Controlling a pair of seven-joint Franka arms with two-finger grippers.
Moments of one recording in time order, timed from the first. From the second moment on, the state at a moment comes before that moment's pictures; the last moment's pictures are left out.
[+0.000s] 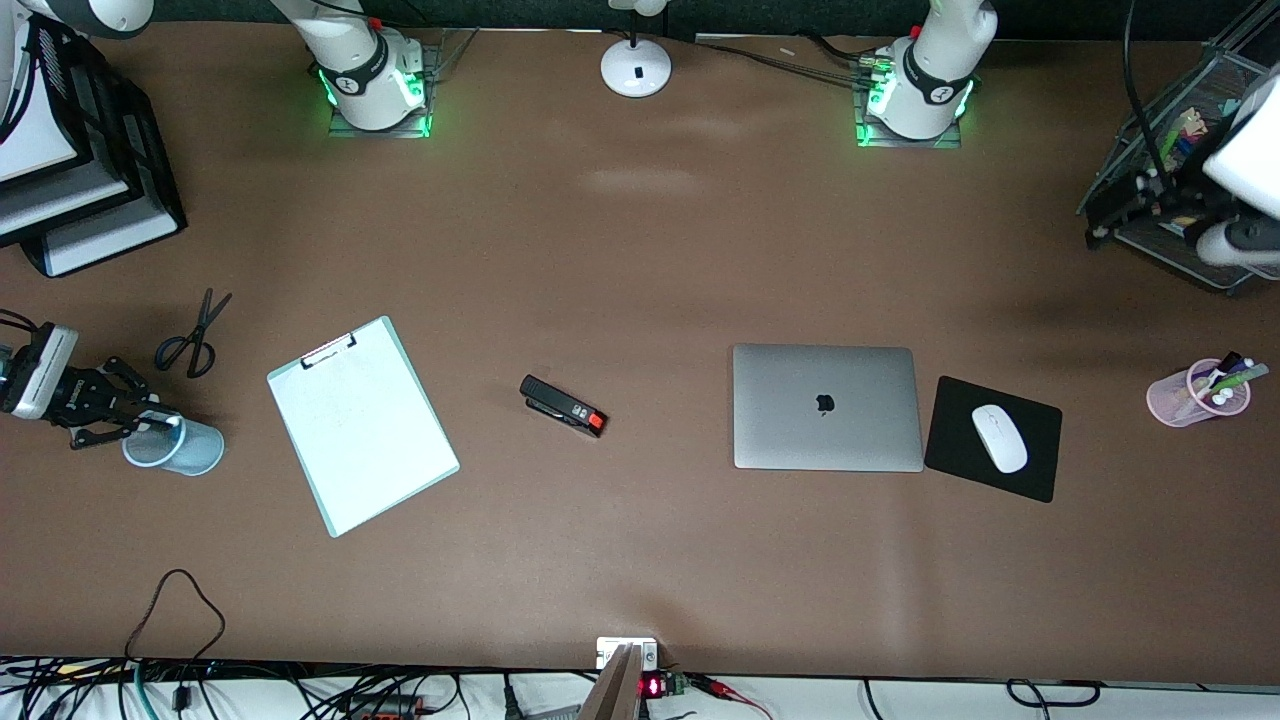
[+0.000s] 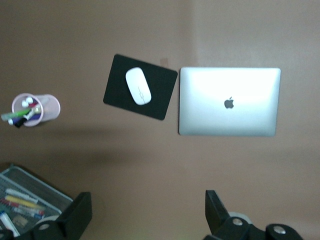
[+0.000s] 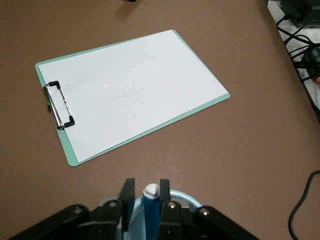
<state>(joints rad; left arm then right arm) 0.08 0.00 -0.14 -1.50 0.03 1.46 -0.07 -0.38 0.74 -0.11 -1.40 0.72 1.82 -2.39</state>
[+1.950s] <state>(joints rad) -0.01 -0.13 -0.05 -1.71 -0.02 1.59 -0.04 0.01 0.32 -0.09 -1.47 0.25 1.68 -0.49</state>
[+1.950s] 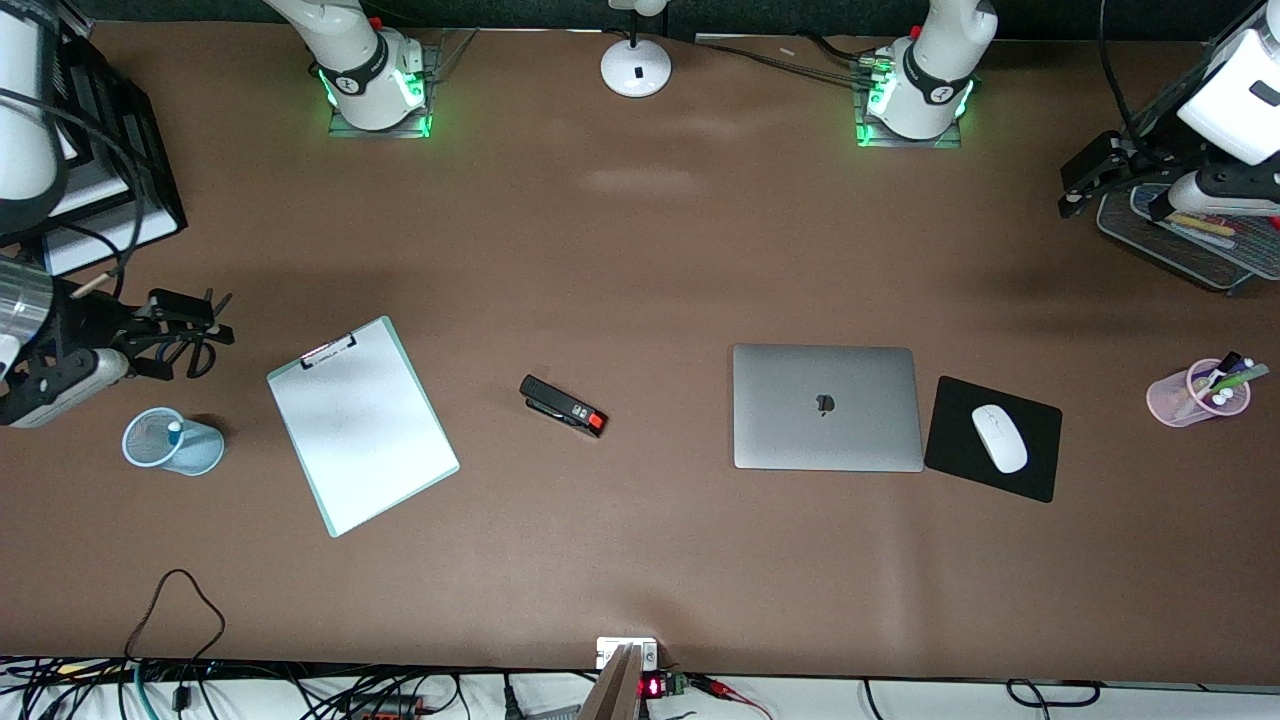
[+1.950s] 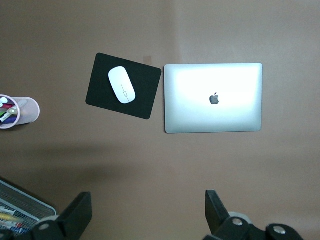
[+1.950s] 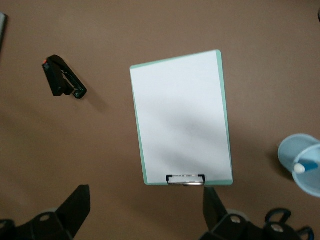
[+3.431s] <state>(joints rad) -0.02 -0.14 -0.06 -1.71 -0.02 1.59 -0.04 0.03 0.12 -0.10 -1.51 -0.03 1.53 -0.04</state>
